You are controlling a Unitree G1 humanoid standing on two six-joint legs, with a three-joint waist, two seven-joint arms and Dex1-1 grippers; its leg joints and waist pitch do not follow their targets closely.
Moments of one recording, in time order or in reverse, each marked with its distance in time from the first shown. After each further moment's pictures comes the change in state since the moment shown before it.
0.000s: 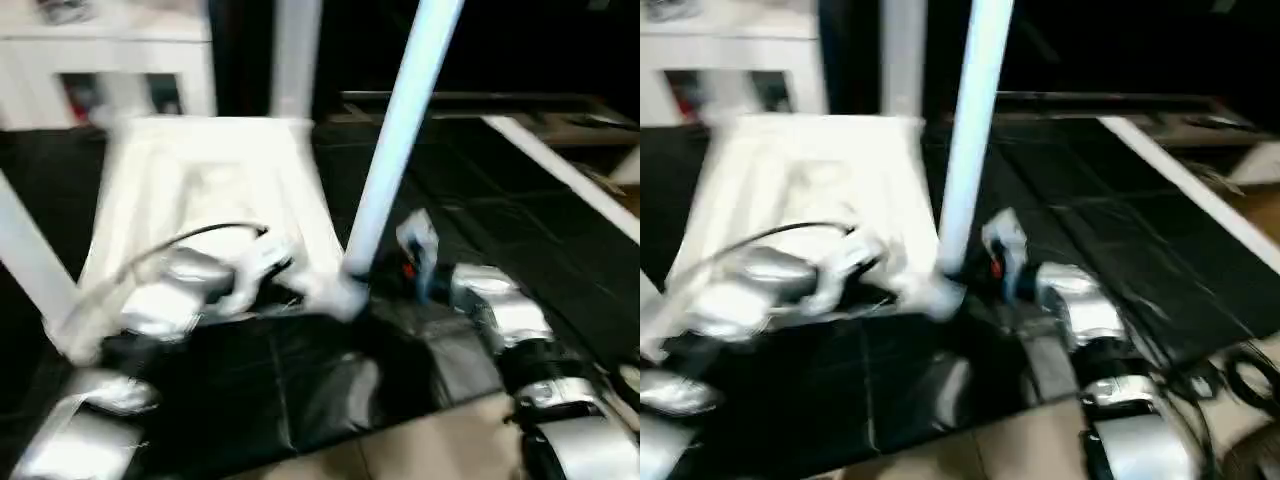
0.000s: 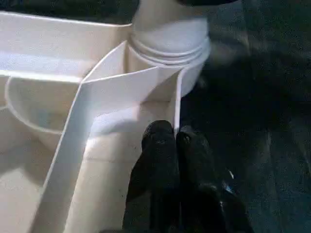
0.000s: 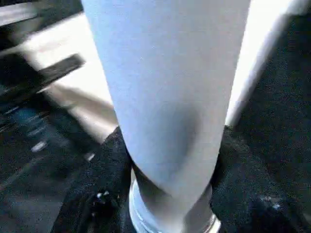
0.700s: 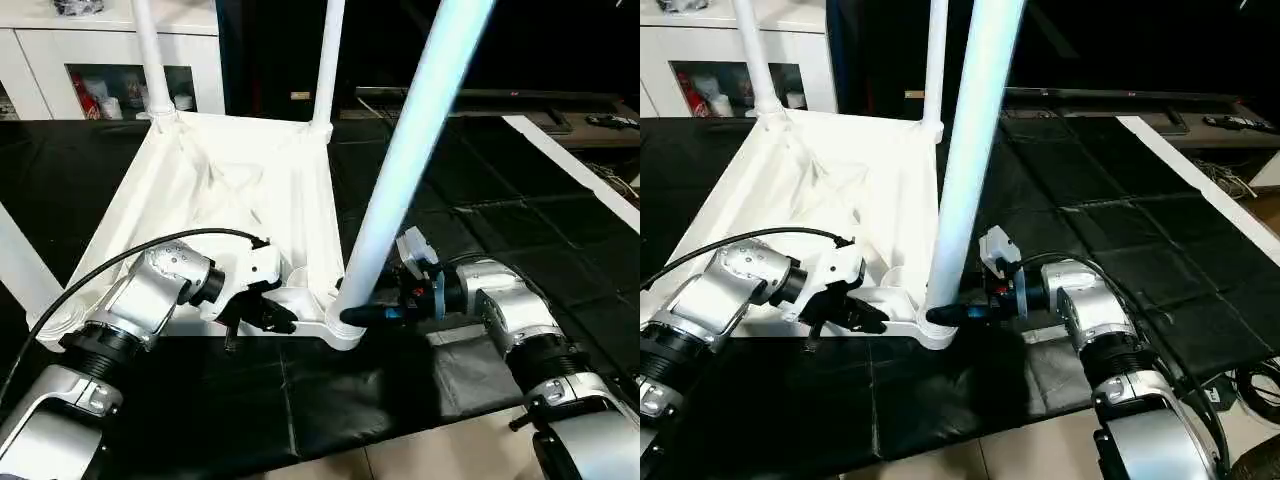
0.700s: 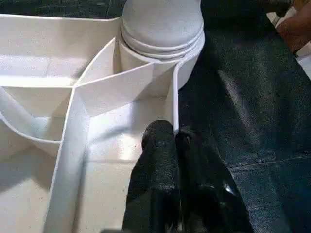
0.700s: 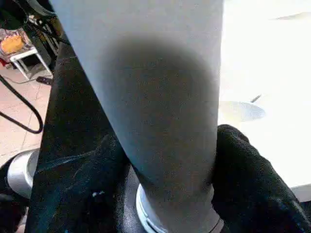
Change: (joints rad) left arm 0.022 0.240 -0.110 -0.091 -0.023 -0.209 -0.423; right arm -0.012 -0.123 0.130 0.021 0.061 -0.103 0.612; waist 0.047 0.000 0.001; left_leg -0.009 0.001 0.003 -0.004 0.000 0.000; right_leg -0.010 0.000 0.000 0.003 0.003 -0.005
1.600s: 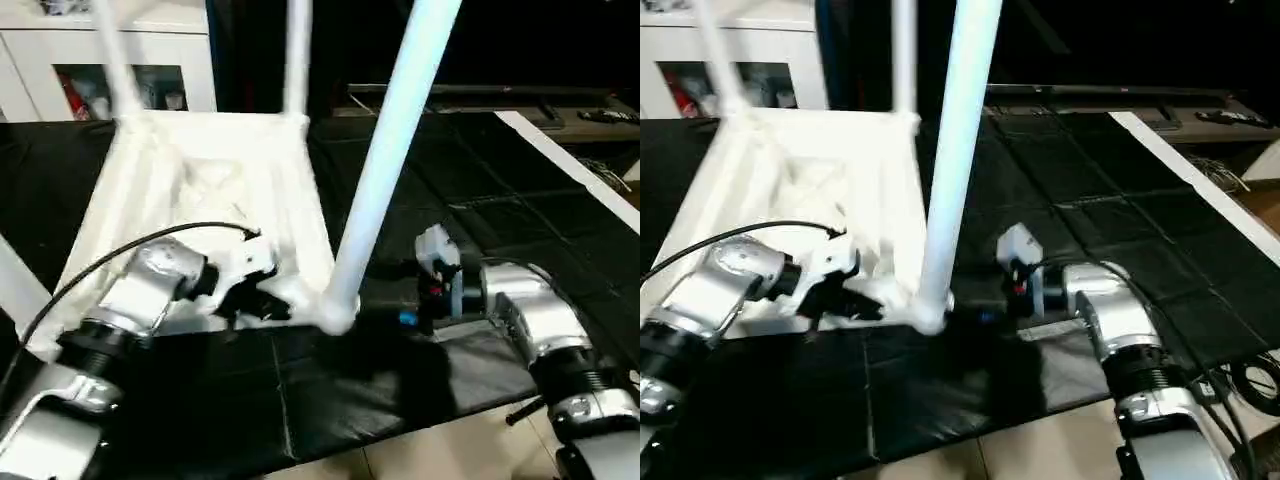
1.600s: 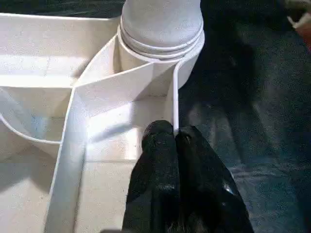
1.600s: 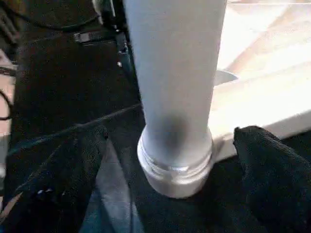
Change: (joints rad) left arm -0.006 -0.005 0.019 0.007 0.005 0.027 0.027; right arm 0.079 -0.065 -0.017 -0.134 -0.020 0.021 -0.083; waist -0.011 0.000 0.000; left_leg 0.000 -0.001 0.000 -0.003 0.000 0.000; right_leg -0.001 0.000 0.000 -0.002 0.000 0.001
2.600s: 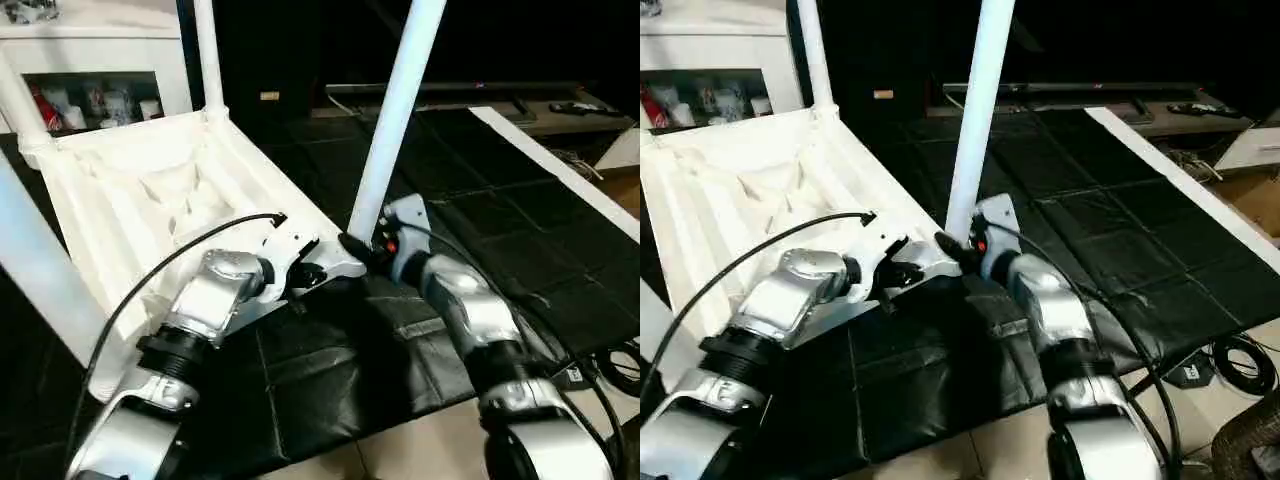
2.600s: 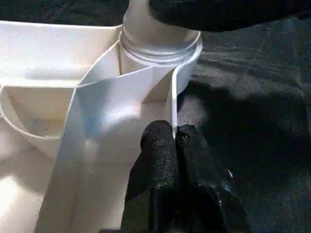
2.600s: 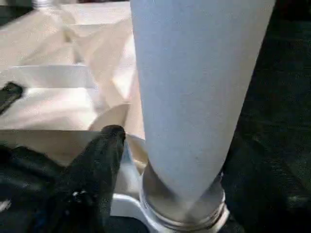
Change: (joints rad) left arm -0.022 -0.296 0.119 0.033 0.056 0.254 0.527; right arm -0.025 0.263 -0.157 0.026 -0.068 0.071 -0.710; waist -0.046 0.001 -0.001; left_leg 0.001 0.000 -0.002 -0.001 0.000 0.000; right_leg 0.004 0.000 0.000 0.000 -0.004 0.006
